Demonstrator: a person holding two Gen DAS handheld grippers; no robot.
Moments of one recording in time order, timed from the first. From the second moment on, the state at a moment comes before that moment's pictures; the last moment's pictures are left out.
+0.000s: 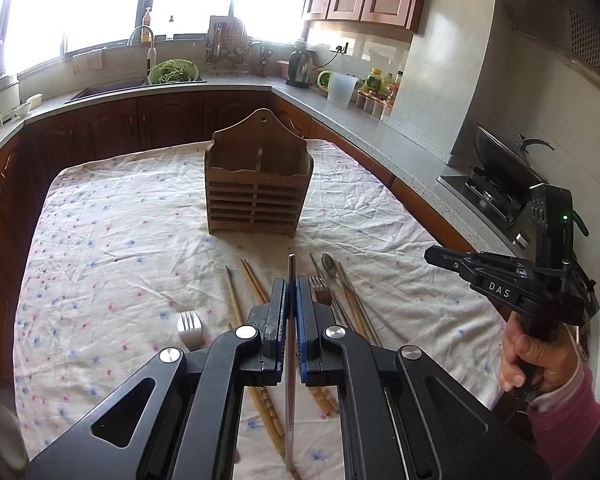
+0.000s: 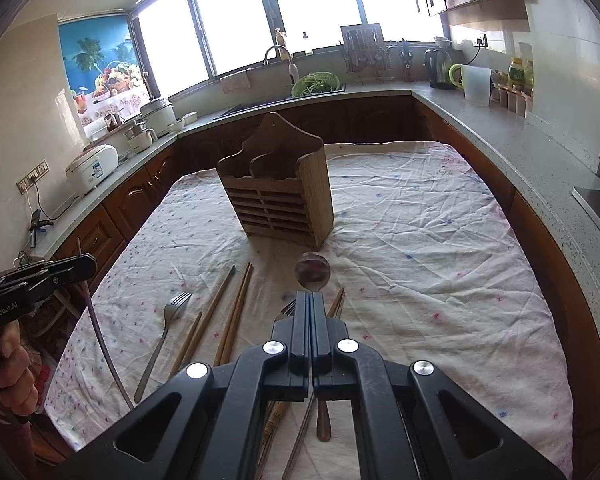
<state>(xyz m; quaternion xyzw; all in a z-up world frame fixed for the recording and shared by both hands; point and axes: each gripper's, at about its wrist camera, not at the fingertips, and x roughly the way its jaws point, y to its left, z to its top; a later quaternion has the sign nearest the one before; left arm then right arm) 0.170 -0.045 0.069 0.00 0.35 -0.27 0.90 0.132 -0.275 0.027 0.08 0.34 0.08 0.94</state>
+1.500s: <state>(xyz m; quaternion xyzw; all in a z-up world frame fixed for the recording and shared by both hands) 0.182 -0.031 0.076 -0.04 0.34 -0.29 0.90 0.226 -0.222 -0.080 0.04 0.49 0.18 0.85</state>
